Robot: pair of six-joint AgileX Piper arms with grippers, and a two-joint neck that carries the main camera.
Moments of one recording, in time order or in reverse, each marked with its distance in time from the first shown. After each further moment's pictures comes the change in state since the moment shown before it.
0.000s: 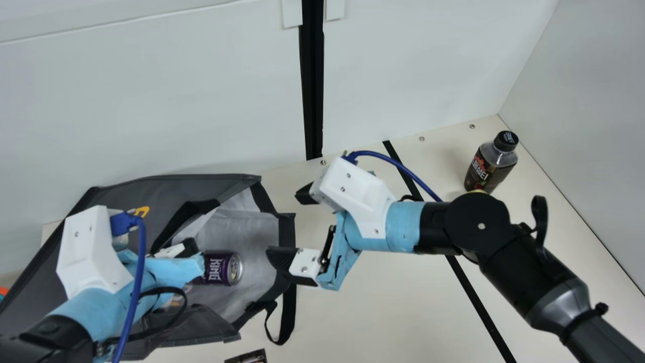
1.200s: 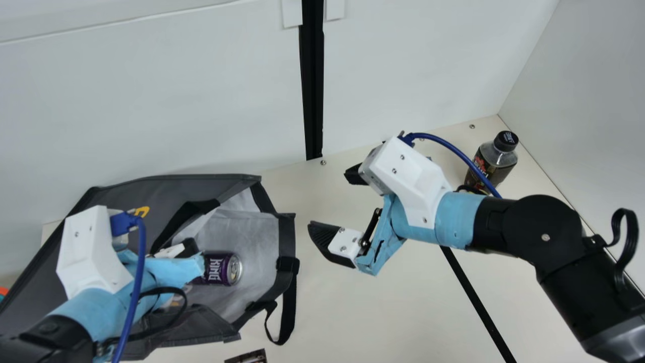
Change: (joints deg) left arm 0.0 0.0 0.0 0.0 0.0 0.0; right arm -7.3 -7.2 -1.5 -10.8 1.2 11.1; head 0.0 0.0
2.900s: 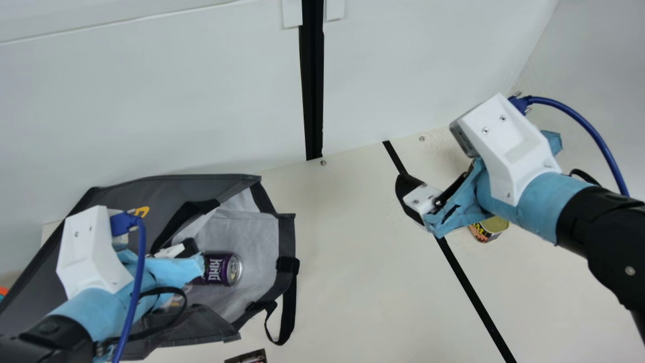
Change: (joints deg) left arm 0.0 0.0 0.0 0.0 0.0 0.0; right arm -6.7 -7.0 -10.9 -36.0 4.2 32.3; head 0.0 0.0
